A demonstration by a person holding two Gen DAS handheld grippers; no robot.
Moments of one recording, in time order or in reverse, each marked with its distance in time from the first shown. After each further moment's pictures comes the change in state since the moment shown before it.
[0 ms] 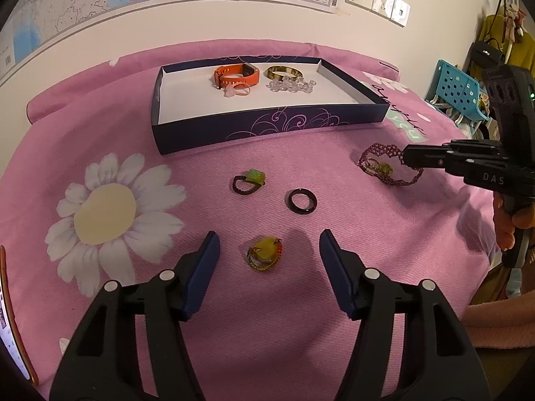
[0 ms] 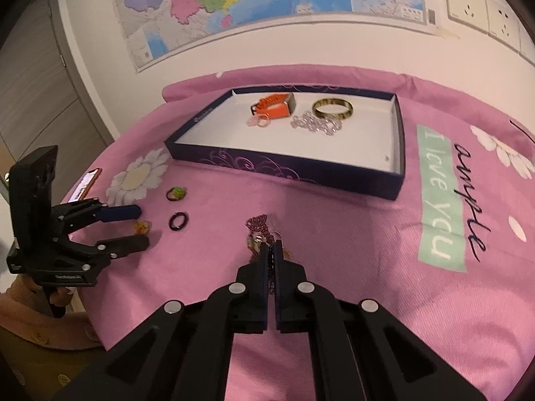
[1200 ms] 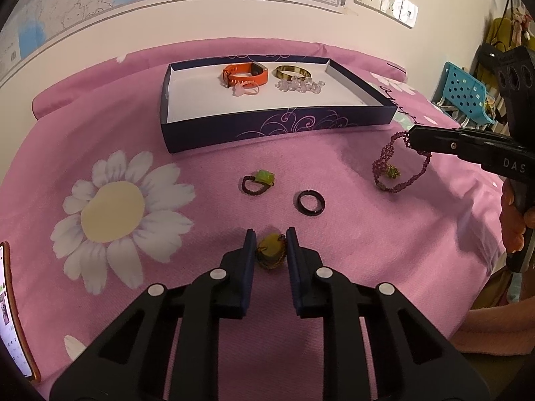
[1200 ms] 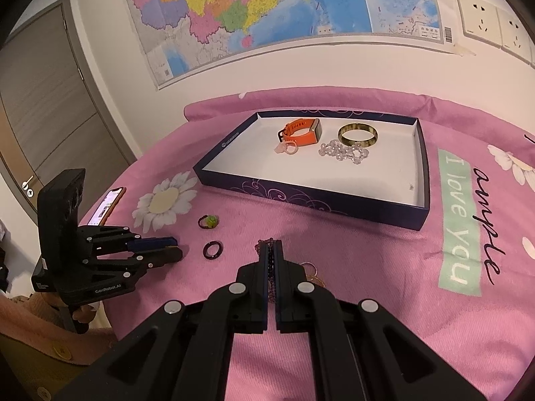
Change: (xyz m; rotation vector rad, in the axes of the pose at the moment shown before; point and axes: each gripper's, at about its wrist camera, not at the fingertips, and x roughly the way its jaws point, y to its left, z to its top) left arm -0.002 0.004 0.001 -0.020 0.007 0.024; right arm -0.007 0.015 0.016 0.012 -0.066 0.081
